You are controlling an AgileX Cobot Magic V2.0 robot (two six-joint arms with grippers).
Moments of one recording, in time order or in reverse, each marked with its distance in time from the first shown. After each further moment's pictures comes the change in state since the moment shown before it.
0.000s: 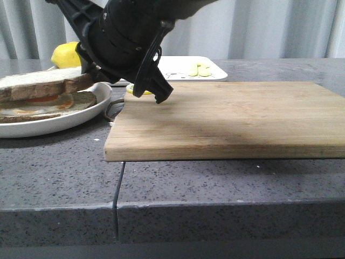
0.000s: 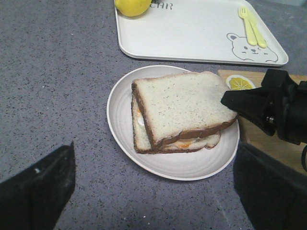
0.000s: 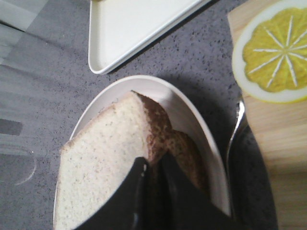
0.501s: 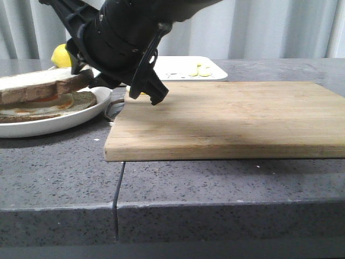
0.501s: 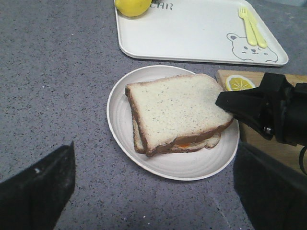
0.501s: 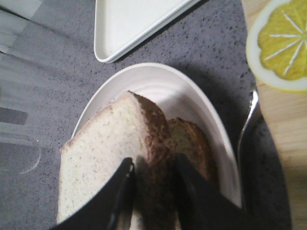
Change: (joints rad) left arm 0.000 0.000 0.000 0.000 0.000 0.000; right arm 0.000 0.003 0.000 0.000 0.038 -0.012
